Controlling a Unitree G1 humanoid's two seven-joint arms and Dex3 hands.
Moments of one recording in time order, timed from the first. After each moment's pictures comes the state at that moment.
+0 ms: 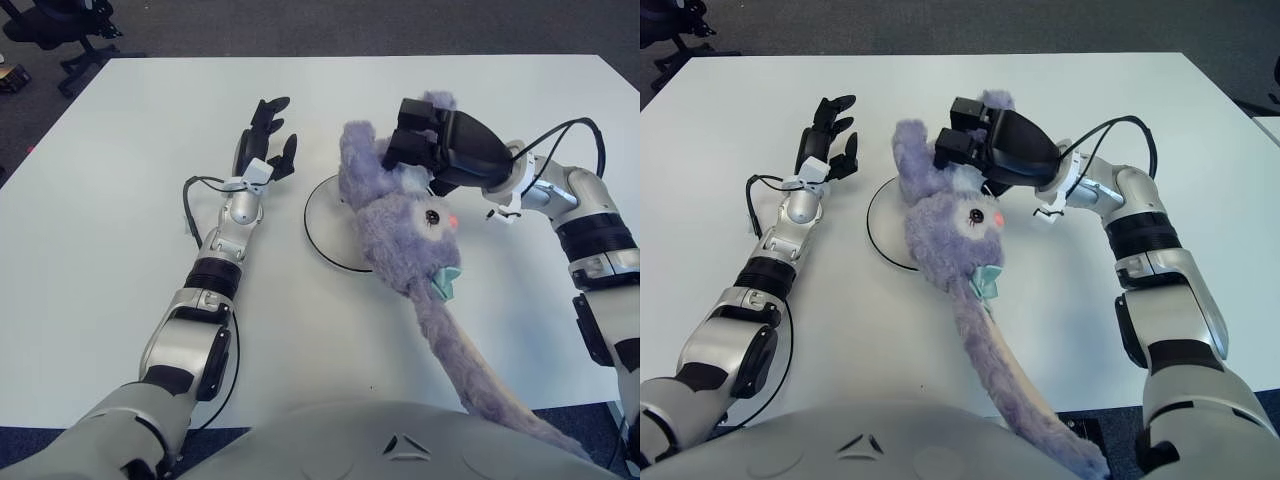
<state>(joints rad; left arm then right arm) -0.54 0.15 -0.05 0.64 0.29 -0.43 0.25 -0.82 -0.59 0.28 0.56 -0.77 -1.28 -0.20</state>
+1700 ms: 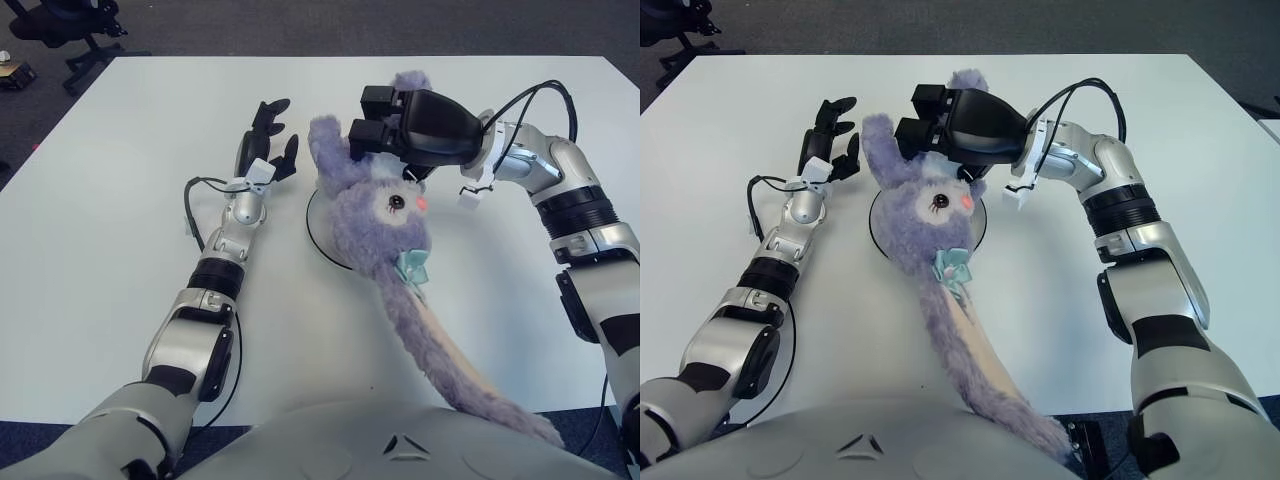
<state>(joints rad) -0.54 0.14 -0.05 0.64 0.29 -0.39 0.27 -0.86 -0.54 0.32 0.48 -0.75 -1.19 0.00</state>
